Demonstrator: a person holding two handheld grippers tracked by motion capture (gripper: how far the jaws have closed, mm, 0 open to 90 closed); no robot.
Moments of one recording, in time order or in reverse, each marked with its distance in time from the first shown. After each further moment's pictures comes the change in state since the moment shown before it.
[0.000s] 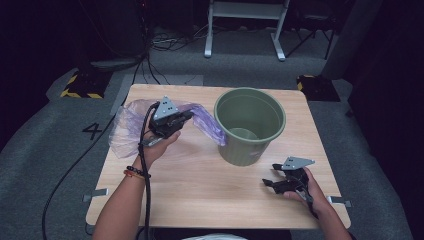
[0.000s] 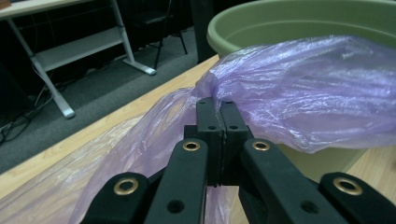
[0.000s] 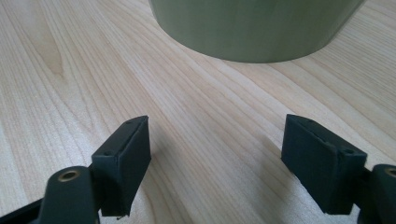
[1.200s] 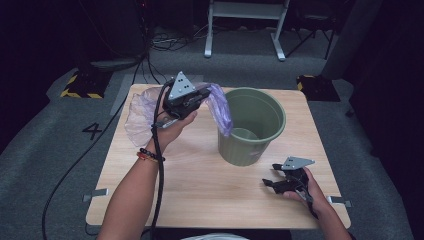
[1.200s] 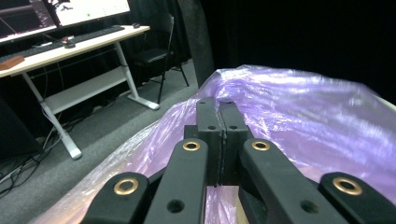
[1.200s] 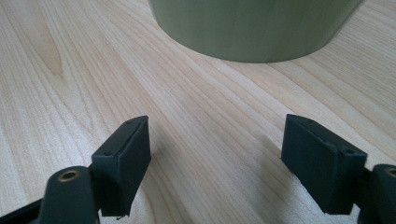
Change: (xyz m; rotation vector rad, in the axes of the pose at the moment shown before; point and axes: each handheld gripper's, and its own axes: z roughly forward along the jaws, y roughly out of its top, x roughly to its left) left arm -0.022 0.076 0.013 -0.096 0.004 0.078; right arm 0.000 0.000 0.000 0.000 -0.001 0.003
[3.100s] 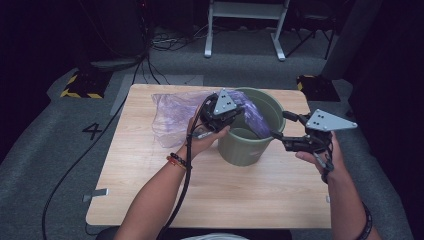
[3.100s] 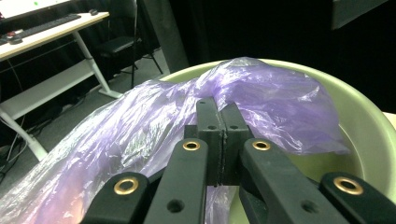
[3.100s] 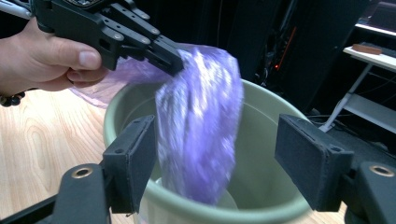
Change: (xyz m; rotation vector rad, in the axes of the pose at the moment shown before) left arm -0.064 -0.006 0.063 0.076 -0.101 0.076; right arm 0.010 0.160 -0.106 -0.407 -0.120 -0.166
